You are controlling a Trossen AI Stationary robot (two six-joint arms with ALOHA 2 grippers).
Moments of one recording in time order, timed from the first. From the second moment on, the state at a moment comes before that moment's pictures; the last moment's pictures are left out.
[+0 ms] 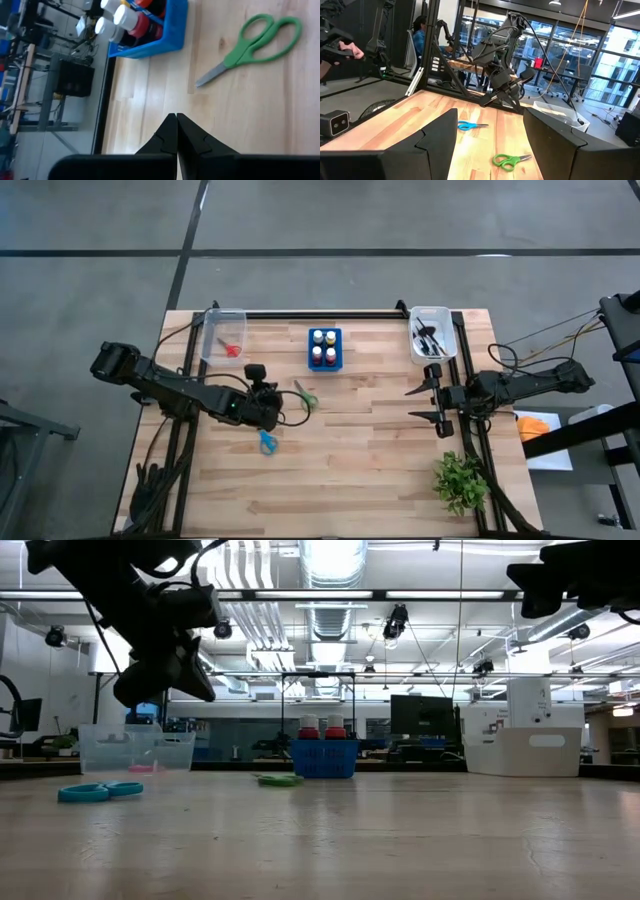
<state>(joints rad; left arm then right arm) -0.25 1.40 0.74 -0.50 -0.85 0.00 0.20 0.26 0.12 0.22 0.05 -0.18</state>
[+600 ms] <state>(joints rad) -0.24 1.49 0.77 -0.19 -0.55 0.26 0.20 0.26 0.12 0.22 0.05 -0.18</state>
